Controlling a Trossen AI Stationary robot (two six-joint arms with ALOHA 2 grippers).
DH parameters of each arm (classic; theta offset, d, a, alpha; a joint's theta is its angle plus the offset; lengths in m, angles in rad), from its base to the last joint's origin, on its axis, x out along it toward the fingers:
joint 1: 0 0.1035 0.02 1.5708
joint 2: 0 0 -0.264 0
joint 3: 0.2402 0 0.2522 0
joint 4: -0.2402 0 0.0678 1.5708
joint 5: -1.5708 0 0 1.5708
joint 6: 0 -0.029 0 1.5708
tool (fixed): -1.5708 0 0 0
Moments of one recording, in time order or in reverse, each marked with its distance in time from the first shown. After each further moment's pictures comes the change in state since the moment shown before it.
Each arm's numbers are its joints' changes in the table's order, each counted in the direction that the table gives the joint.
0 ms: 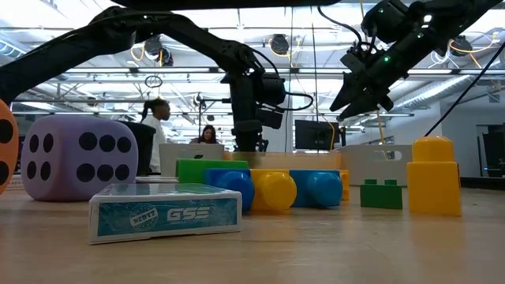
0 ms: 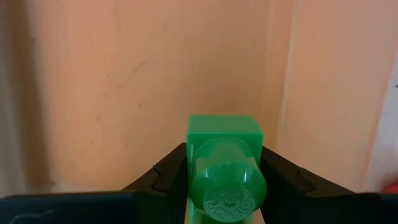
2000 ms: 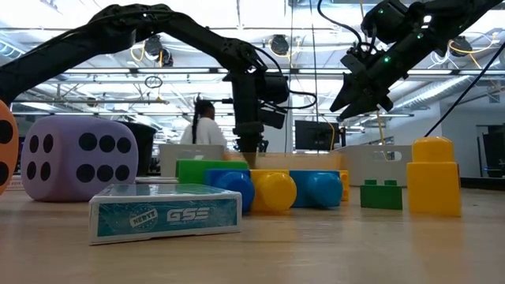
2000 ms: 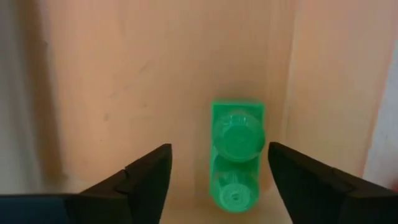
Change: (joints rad) left arm -0.026 0.005 0.003 0.004 -0.073 0.000; right arm 0.000 0.000 0.000 0.000 0.000 0.007
